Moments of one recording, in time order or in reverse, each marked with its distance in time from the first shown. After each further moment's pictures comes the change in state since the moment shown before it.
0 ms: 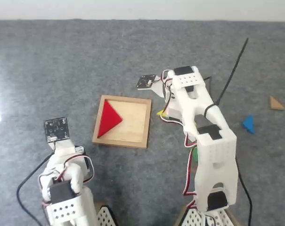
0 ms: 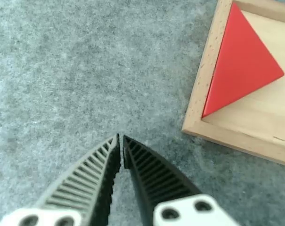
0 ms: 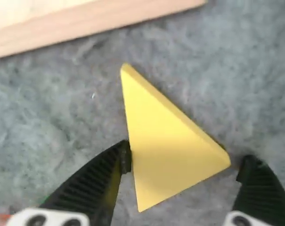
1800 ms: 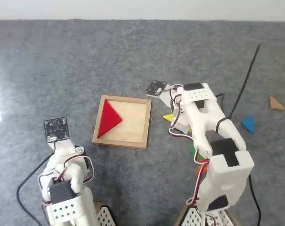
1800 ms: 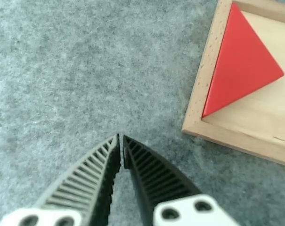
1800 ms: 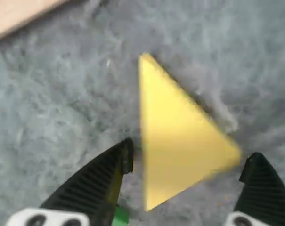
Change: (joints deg) left arm 0.0 0.0 0.0 0.0 0.0; right arm 1.8 -19.8 31.2 -15.4 -9.2
